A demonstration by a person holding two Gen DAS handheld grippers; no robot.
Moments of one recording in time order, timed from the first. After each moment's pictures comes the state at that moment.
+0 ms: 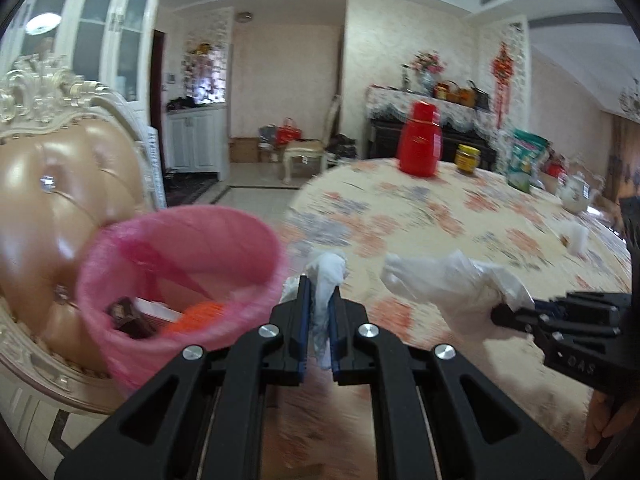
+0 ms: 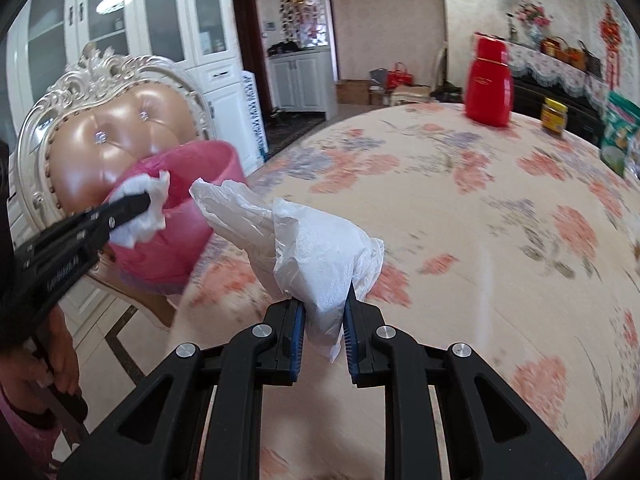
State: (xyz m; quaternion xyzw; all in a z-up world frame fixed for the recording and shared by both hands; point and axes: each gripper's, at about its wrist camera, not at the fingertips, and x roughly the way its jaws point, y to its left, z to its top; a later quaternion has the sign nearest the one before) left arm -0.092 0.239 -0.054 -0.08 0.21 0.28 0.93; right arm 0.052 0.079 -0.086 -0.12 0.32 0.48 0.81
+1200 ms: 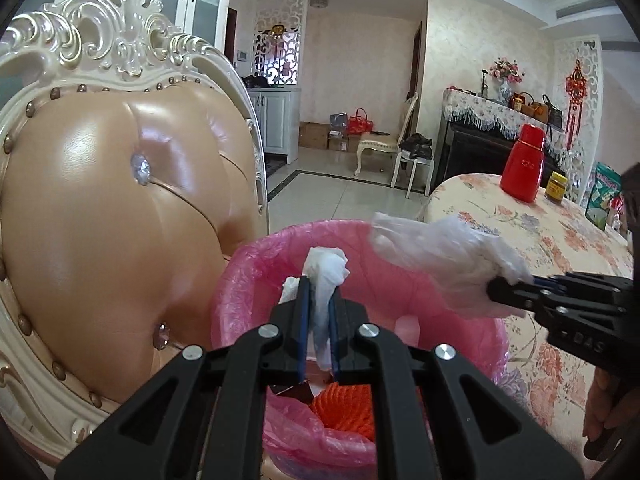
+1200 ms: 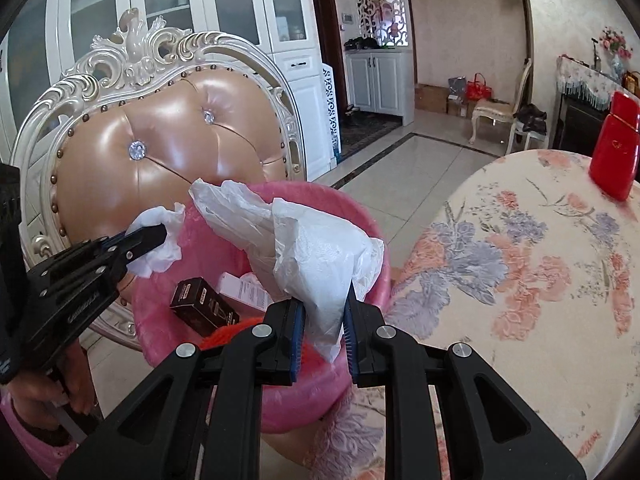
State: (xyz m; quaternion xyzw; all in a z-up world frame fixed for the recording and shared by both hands) left arm -0.138 0.395 -0.049 -0.13 0.23 0.37 0.89; right arm 0.038 0.285 -0.062 -0.14 0.31 0.58 0.74
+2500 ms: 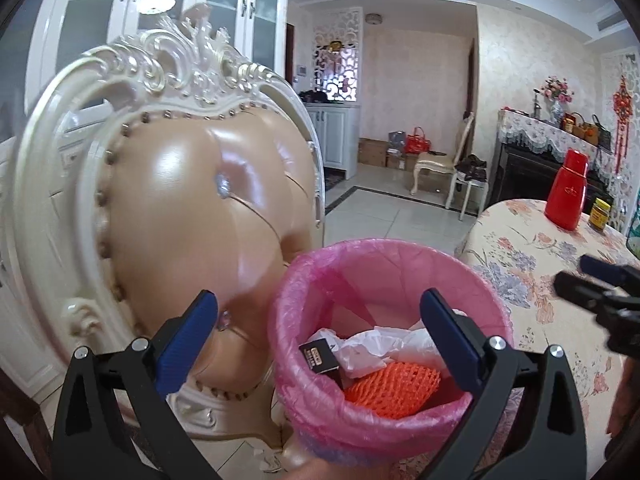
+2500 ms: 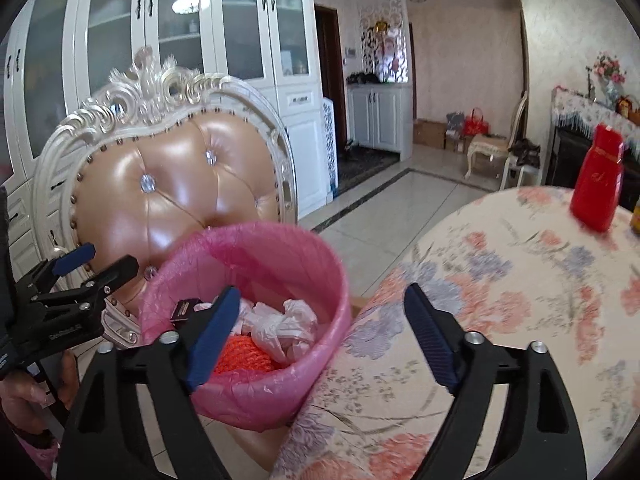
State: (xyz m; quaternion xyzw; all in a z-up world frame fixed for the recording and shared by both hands) left arm -0.163 0.356 -0.019 -0.13 0.20 0.49 0.84; right arm 0.052 0.234 -0.020 -0.12 0.24 0.59 0.77
